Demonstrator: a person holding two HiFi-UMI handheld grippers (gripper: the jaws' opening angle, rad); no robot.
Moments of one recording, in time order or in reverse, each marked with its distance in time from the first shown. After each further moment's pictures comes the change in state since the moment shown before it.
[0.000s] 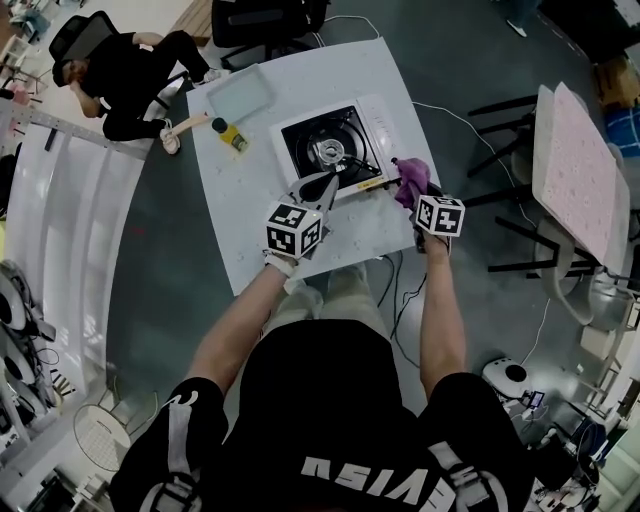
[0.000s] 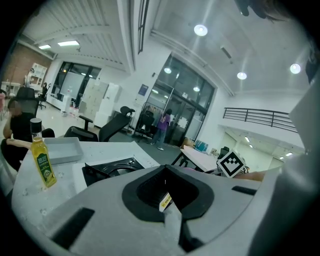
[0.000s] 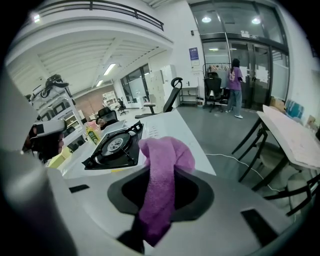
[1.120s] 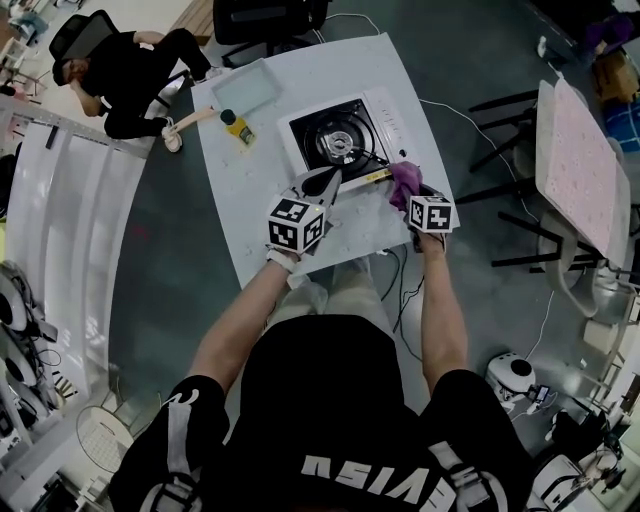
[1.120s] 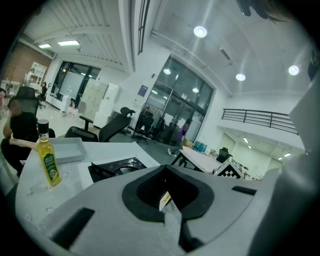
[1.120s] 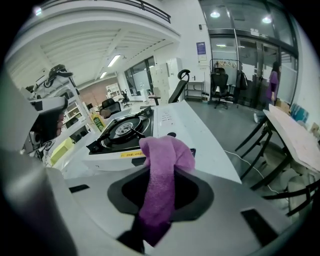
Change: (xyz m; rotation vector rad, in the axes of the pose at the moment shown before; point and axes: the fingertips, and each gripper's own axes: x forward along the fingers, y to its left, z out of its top) left arm -0.024 0.004 -0.001 0.000 -0.011 -0.015; right arm 0.011 0.039 -0.040 -0.052 0.070 0.029
